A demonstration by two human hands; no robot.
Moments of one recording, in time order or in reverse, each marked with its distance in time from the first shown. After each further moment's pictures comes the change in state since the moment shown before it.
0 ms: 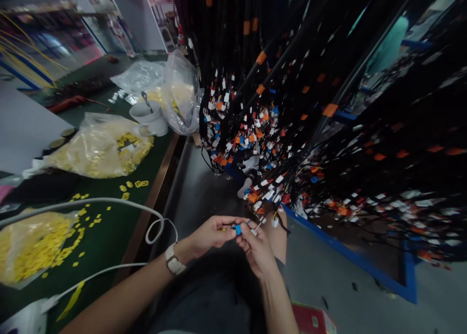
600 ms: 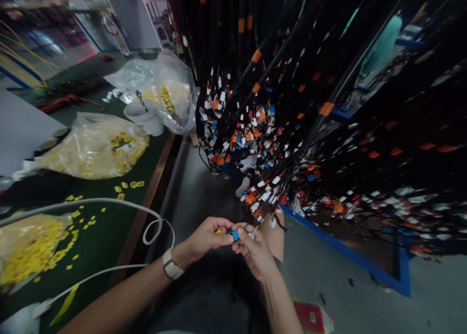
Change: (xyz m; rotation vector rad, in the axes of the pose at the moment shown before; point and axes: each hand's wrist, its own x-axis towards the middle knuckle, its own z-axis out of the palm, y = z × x) left_hand -0.002 -0.007 0.004 0.091 0.116 0.010; right_hand -0.010 -0.006 0.001 -0.074 -0.040 0.036
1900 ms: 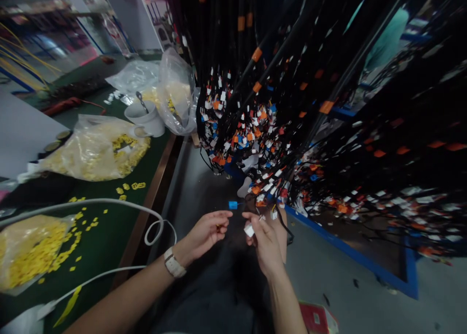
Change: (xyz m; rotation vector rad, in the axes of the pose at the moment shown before) left_hand 0.012 -0.001 -0.009 -0.541 0.146 -0.103; right_hand 0.009 -0.010 -0.009 -0.172 0.192 -0.216
